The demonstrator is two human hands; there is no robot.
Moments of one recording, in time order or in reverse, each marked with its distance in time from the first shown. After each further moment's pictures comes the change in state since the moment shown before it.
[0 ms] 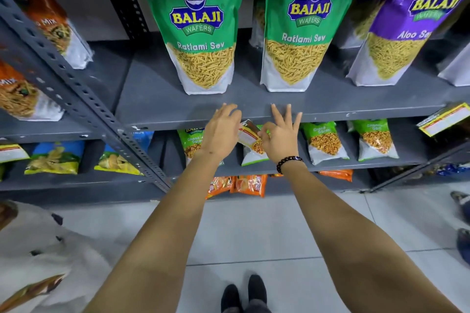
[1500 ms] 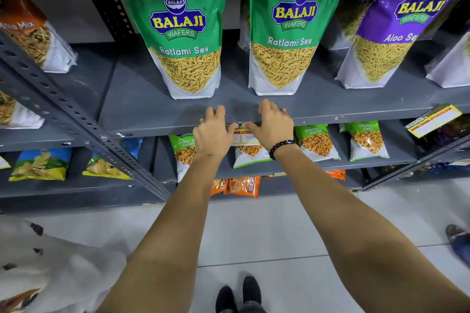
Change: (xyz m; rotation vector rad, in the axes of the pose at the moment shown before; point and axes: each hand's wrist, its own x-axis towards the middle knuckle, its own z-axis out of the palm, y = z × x) left_hand 0.018 0.014 0.020 0.171 0.077 -0.321; right_hand 0.035 0.003 -0.024 -0.001 0.050 0.025
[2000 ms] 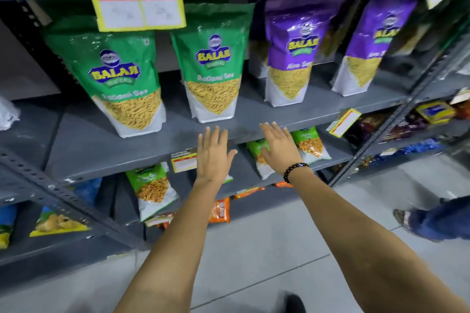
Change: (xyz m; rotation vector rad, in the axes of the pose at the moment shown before) left_hand -0.032 0.105 -0.009 -0.033 -0.121 0.357; right_hand -0.058 0.112 -0.093 -0.116 -0.112 0.022
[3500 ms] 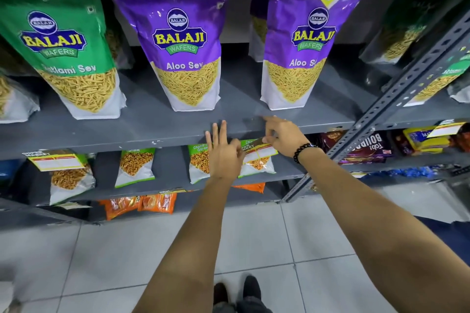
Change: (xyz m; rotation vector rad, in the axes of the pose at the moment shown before) left_hand 0.130 0.310 0.139 -0.168 0.058 -0.212; right_hand 0.075 0.341 -0.088 0.213 -0.293 -0.159
